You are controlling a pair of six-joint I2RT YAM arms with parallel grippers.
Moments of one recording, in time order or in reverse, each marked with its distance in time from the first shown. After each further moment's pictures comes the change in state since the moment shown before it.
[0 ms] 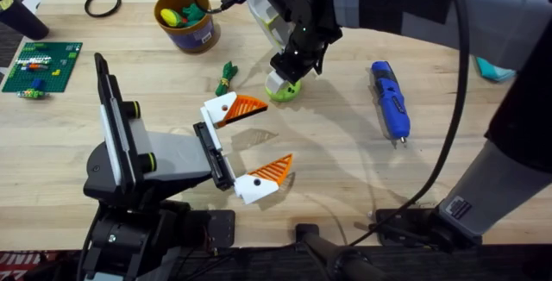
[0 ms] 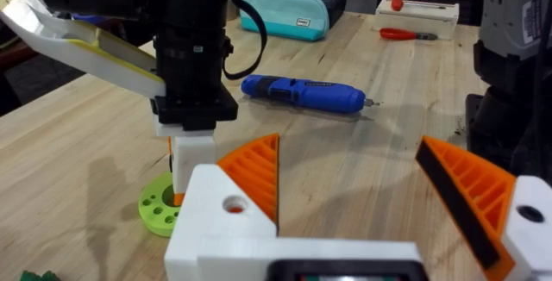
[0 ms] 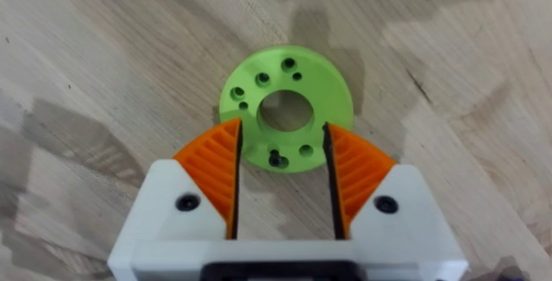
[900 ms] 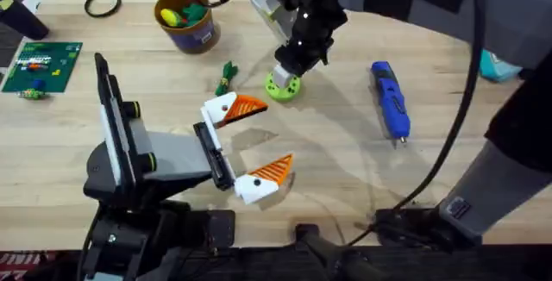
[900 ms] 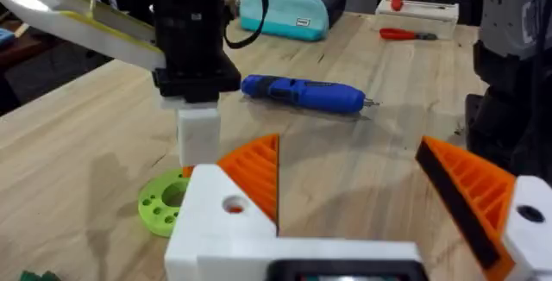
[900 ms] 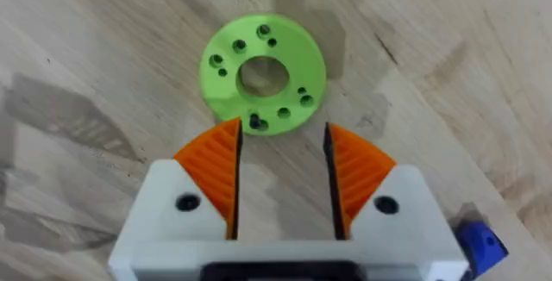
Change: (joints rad) left arm 0.000 0.000 0.000 0.000 0.000 0.000; right arm 0.000 0.000 0.111 -0.178 0.083 0.002
